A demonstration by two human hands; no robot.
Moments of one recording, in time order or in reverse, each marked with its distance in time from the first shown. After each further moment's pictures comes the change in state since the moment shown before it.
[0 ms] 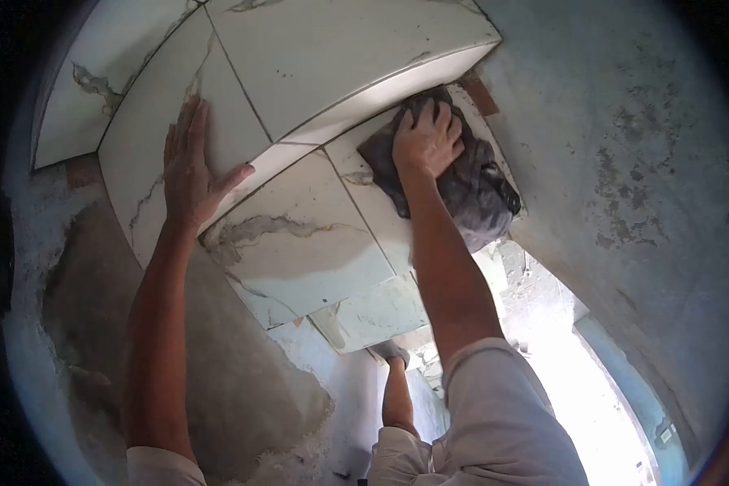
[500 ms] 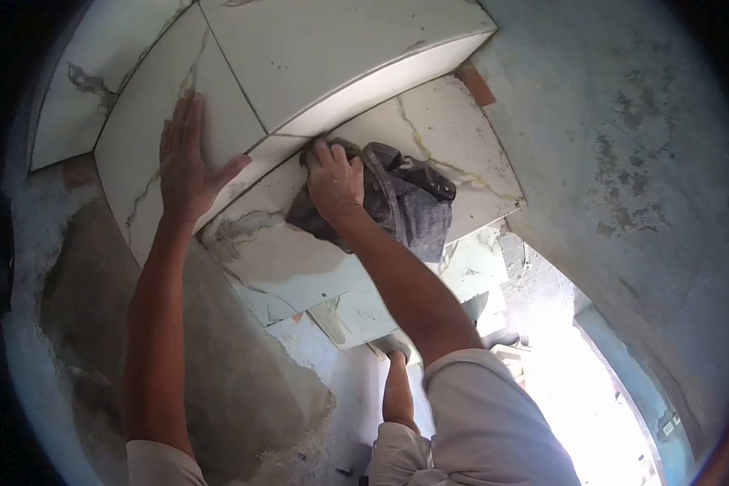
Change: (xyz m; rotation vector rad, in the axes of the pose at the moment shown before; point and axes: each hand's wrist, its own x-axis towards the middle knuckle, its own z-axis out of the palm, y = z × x) left_hand 0.000 0.000 0.004 -0.003 0.041 0.009; right_hand -0.100 -0.070 0.008 0.161 -0.397 -0.547
